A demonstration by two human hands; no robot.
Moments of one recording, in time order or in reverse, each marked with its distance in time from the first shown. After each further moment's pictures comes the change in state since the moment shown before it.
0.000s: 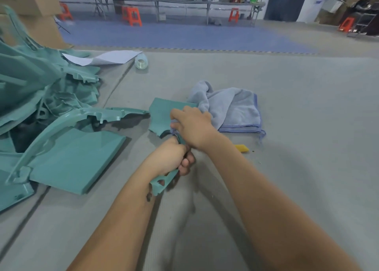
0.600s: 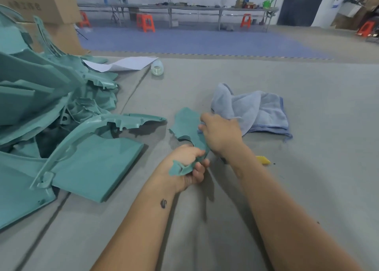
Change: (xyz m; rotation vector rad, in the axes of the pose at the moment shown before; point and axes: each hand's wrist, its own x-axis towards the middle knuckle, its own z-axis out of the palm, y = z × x) left_hand 0.002 0.008 -0.010 -0.349 -0.039 -0.179; right_hand 0.005 0.014 -0.002 -0.152 0.030 0.128
